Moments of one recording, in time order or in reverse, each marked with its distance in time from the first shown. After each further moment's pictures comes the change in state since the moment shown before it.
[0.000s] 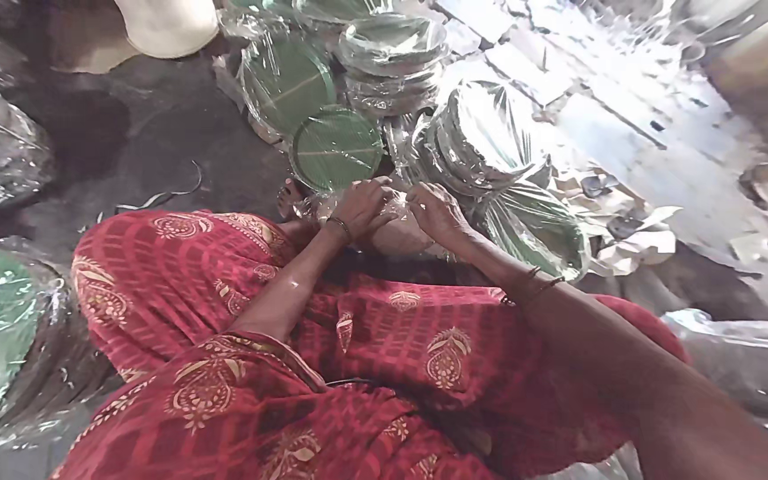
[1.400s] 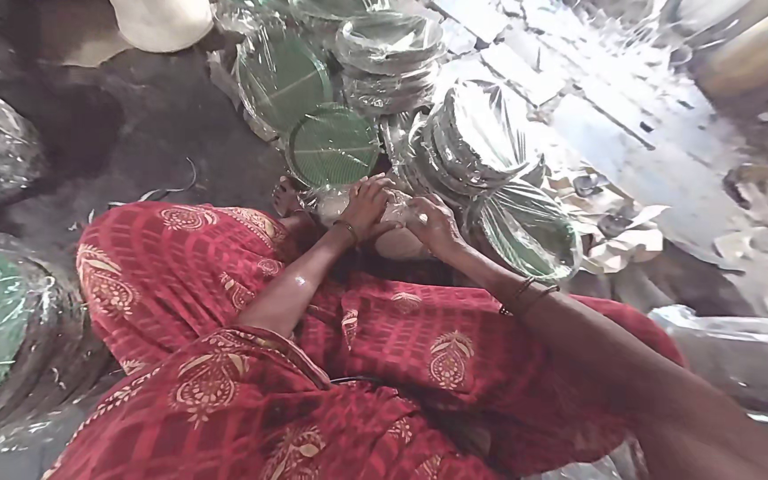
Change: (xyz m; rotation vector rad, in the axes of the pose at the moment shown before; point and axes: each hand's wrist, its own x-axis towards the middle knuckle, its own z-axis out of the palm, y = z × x) left_hand -0.003 0.008 0.026 -0.069 0.119 -0.020; right_hand -0.030 -0.011 0.008 0.172 0.059 0.175
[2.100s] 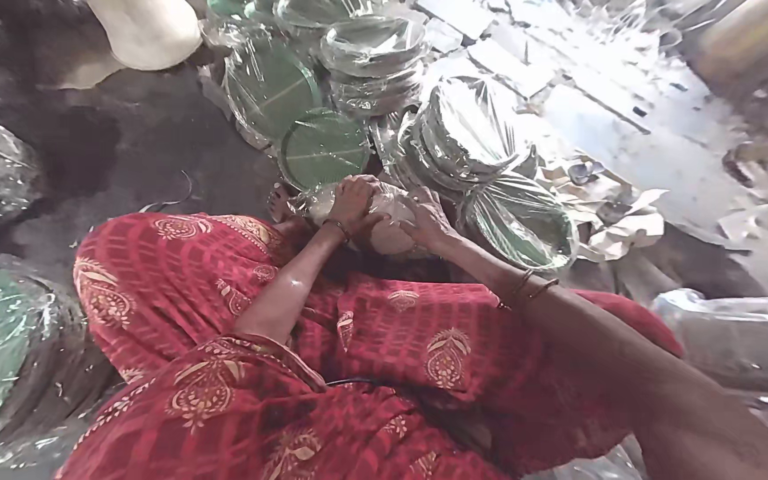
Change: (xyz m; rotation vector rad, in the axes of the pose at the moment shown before) left_hand 0.008 -0.002 -0.006 0.025 -0.055 -0.123; right_hand 0.009 0.003 -0.009 -0.142 -0.163 0.066
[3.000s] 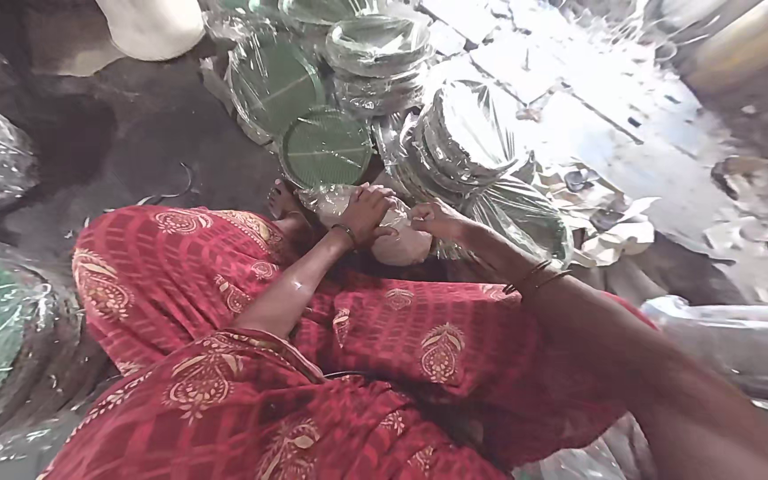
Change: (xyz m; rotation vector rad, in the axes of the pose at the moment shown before) left_hand -0.006 0.017 0.011 0.089 -0.117 0.129; right_hand 0.011 0.029 -0.020 0.241 -0.346 0.261
